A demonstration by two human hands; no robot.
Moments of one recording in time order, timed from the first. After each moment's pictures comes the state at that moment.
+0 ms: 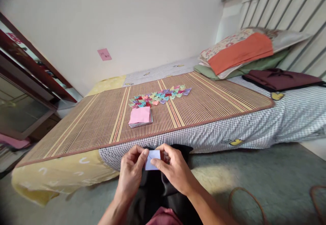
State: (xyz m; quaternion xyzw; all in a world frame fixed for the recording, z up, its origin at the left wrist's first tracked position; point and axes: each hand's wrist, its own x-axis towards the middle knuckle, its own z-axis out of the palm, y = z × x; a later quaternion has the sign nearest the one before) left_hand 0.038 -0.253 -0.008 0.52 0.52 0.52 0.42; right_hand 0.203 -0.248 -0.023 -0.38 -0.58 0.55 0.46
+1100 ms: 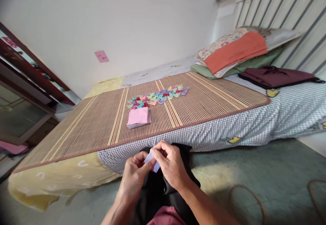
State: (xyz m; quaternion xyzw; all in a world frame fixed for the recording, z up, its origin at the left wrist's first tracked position) left_hand 0.047 -0.256 -0.011 0.47 0.50 0.48 0.54; right_hand 0.190 -0.240 -0.021 -0.42 -0.57 0.46 0.53
